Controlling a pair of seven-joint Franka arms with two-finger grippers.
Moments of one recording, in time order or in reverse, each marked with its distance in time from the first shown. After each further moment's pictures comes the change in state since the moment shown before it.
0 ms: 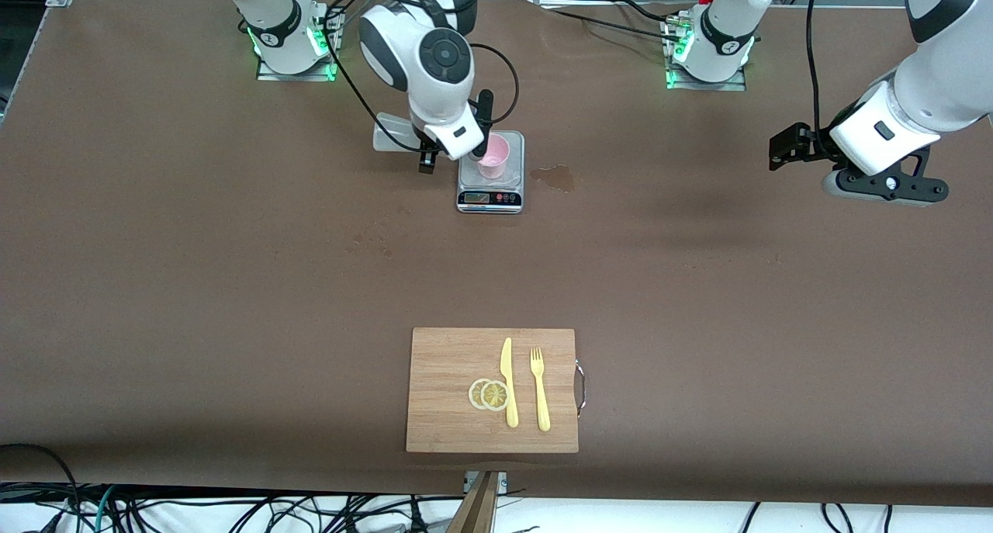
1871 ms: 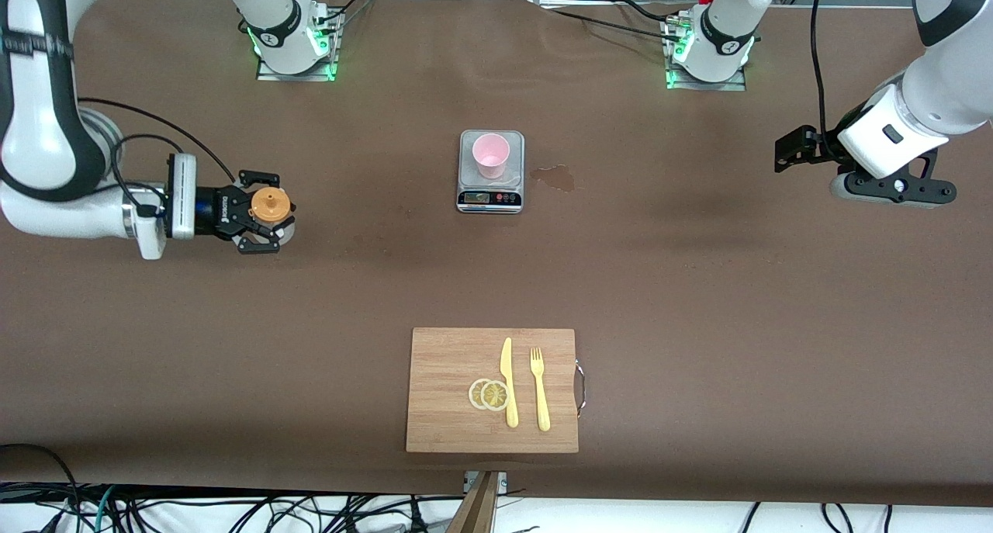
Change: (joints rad) left arm 0.013 0.003 0.003 0.000 -0.001 -0.001 0.000; right arm -0.778 0.138 -0.145 -0.028 1.200 -0.371 -1.518
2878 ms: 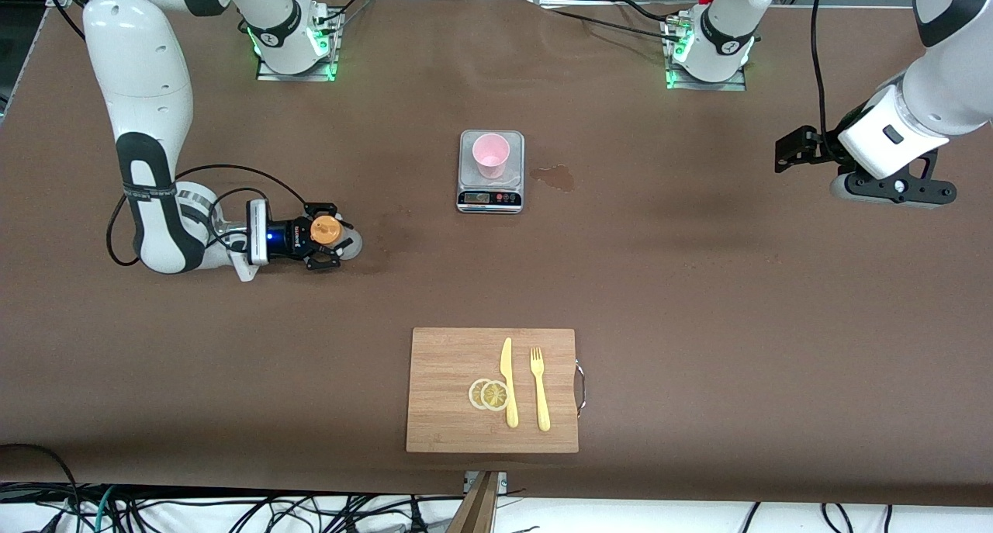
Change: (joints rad) left arm 0.001 0.000 0.001 0.000 0.000 0.001 0.000; right arm -0.005 0.405 0.038 0.018 0.266 -0.168 -0.314
